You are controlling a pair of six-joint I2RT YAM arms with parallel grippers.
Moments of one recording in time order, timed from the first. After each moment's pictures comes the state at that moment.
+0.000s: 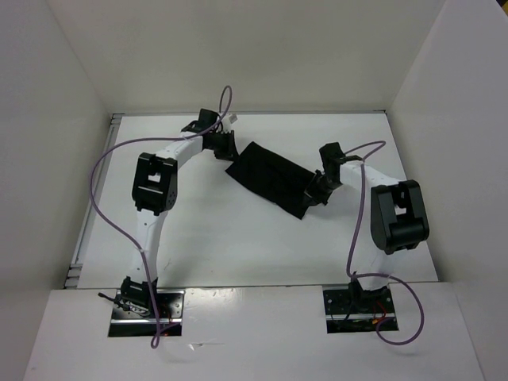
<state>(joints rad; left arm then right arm) -0.25 2.42 1.97 -0.45 0.55 -0.21 0.19 1.72 1.09 -0.64 -0.27 0.82</state>
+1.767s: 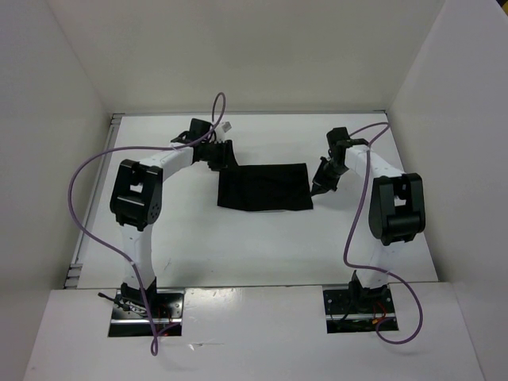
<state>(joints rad) -0.26 2.09 1.53 -0.32 0.55 -0.26 0.12 1.82 1.31 -0.81 -0.22 0.61</state>
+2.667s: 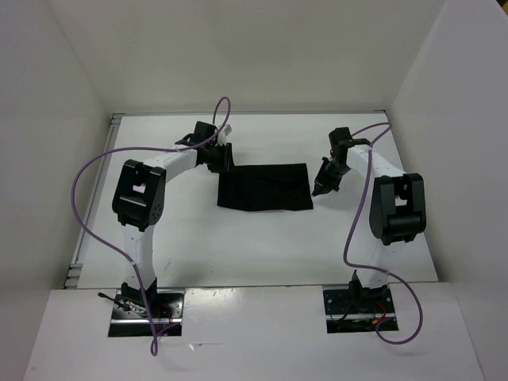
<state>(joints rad) -0.29 2.10 1.52 -0.31 0.37 -0.26 0.10 1.82 1.31 -0.82 -0.22 0.59</state>
